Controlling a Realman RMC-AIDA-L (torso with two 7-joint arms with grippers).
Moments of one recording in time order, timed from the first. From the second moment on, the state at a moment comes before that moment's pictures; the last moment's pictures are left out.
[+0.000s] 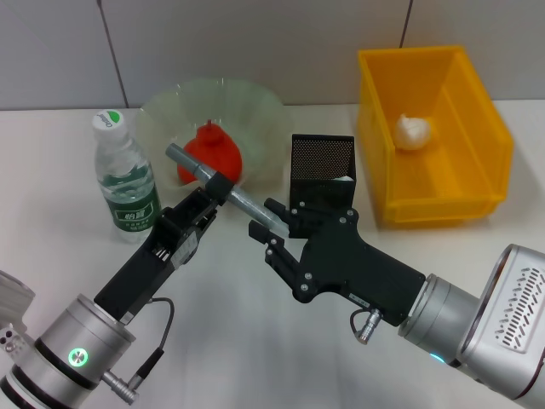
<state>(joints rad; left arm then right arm) -0.54 -2.08 0.53 -0.32 1.37 1.61 -1.40 0.68 2.09 -0.45 0.32 -1.66 -1.45 0.10</state>
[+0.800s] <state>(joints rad) -0.55 -2.08 0.52 -0.32 1.37 1.61 -1.40 0.68 2.09 -0.44 0.32 -1.67 -1.45 0.10</state>
